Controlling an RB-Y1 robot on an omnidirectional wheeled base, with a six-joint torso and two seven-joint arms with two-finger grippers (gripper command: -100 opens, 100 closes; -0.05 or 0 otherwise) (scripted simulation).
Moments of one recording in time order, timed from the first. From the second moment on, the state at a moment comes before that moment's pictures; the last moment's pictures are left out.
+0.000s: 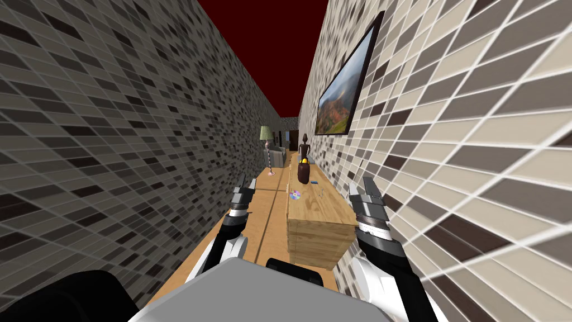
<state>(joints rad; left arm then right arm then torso) 0.53 0.01 -0.05 -2.28 -0.07 -0.51 0.14 0.45 -0.01 0.02 -2.32 0.02 -0.39 0.09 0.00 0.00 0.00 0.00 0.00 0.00</state>
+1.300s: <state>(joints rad) 0.53 0.01 -0.05 -2.28 -0.07 -0.51 0.14 0.62 -0.36 0.15 -2.15 -0.08 -0.28 0.17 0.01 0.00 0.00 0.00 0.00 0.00</state>
